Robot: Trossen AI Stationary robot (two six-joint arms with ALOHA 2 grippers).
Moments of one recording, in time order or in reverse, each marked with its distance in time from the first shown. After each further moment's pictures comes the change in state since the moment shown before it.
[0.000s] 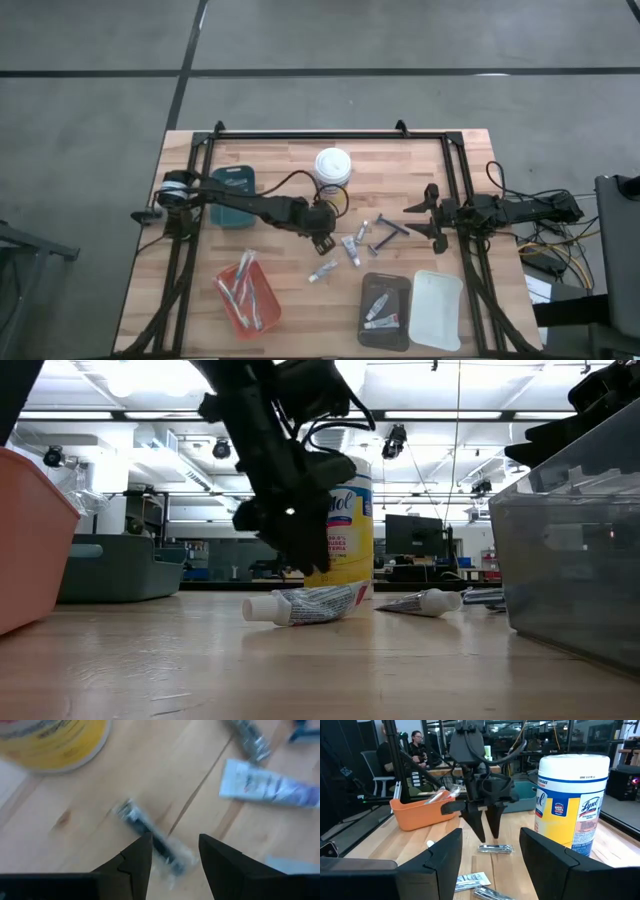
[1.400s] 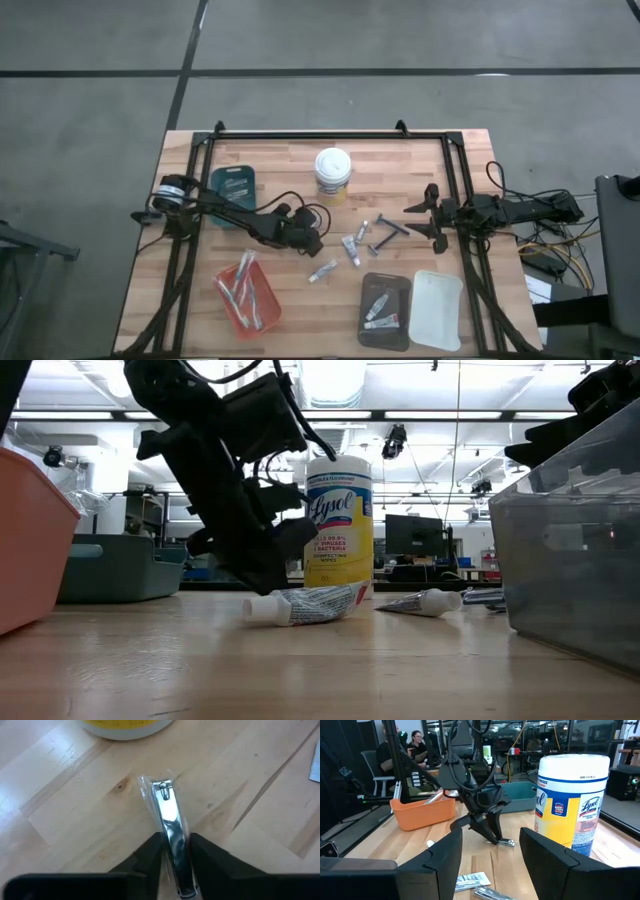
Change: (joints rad) left arm -0.090 -0.004 -0.278 0.229 -0.335 -0.158; right arm 0.000 0.000 0.000 0.000 0.000 0.000
